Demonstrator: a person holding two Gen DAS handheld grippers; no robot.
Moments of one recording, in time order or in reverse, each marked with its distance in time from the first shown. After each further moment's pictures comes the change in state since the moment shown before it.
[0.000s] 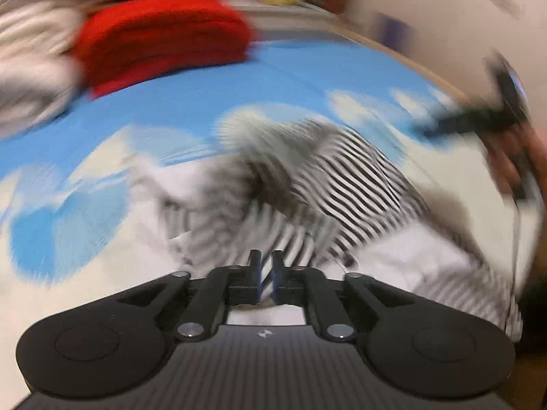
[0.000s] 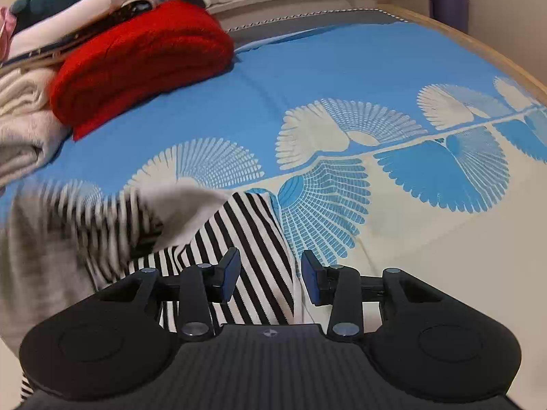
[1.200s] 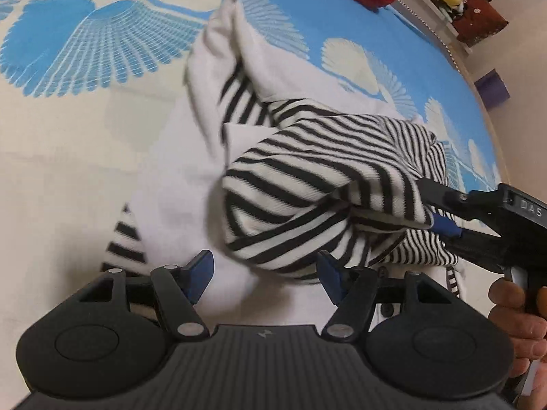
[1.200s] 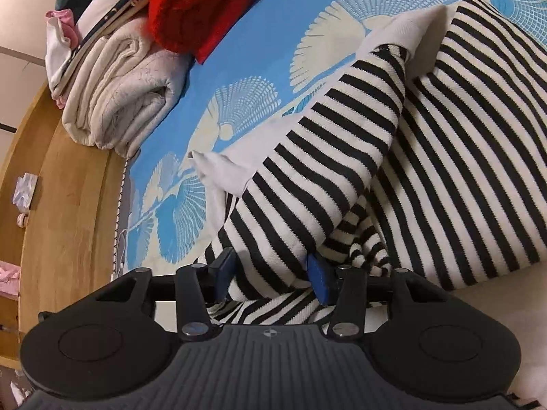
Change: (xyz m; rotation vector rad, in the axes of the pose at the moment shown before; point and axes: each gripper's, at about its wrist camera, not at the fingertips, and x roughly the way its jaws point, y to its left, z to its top) left arm 0.097 0.069 -0.028 -0.501 0.298 -0.066; right arm 0.050 0.130 -0.065 0.240 0.380 0.559
